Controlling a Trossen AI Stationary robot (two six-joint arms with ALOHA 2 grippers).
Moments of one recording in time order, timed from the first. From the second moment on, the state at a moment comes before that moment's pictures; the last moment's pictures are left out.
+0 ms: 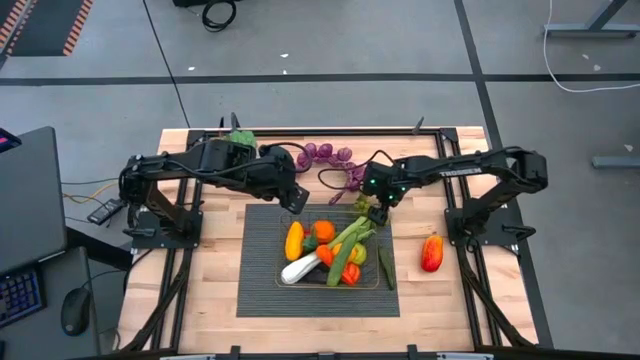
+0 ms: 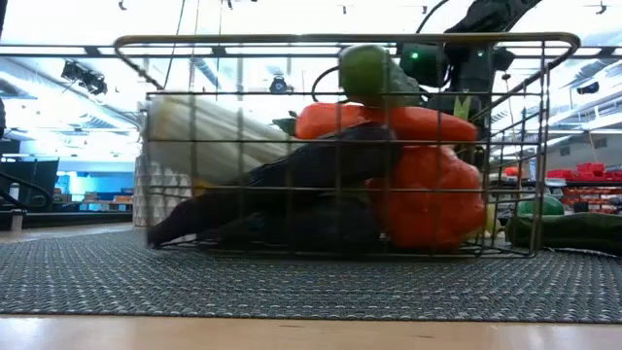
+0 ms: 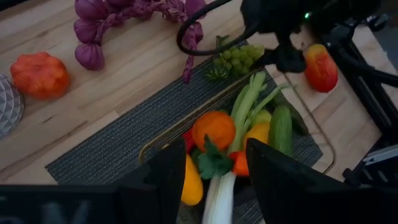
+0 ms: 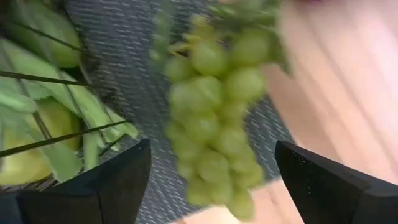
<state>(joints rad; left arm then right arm) -0.08 1.65 2.00 -1.36 -0.27 -1.00 -0.24 1.48 0.88 -0.69 -0.15 0.34</state>
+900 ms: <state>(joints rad) -0.08 1.65 2.00 -1.34 -0.28 -1.09 -0.35 1.50 0.87 -0.64 -0.15 0.24</state>
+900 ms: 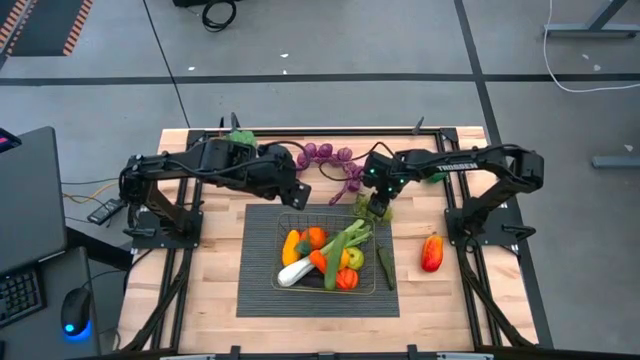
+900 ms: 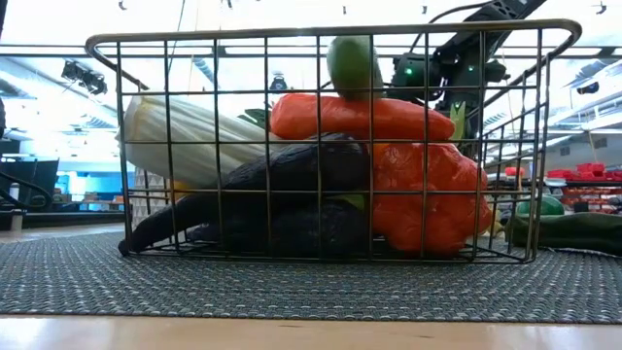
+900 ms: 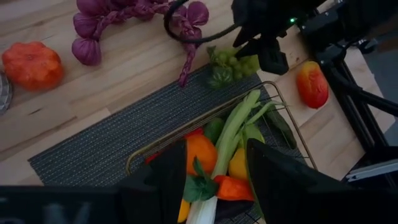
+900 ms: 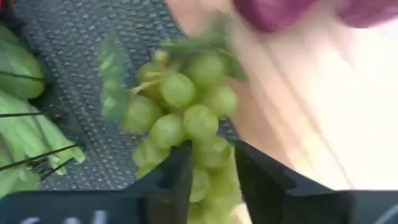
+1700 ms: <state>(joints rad) -0.03 1.65 2.00 -1.38 -0.29 -1.01 -0.35 1.26 0.90 -0.85 -0.26 0.29</state>
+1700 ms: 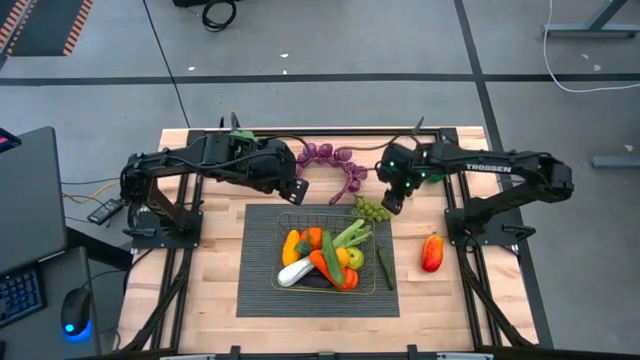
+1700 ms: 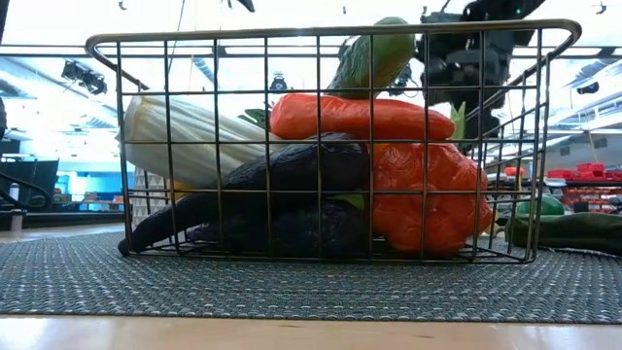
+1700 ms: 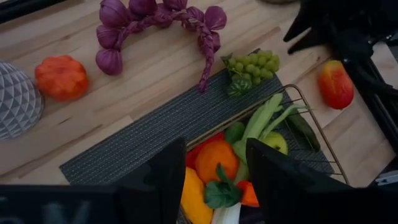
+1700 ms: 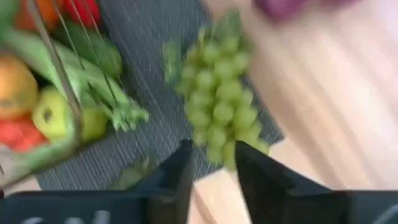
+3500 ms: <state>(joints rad) -0.03 1.65 2.00 -1.38 -0.29 -1.01 -0.28 1.24 0.93 -0.62 0.02 0.21</state>
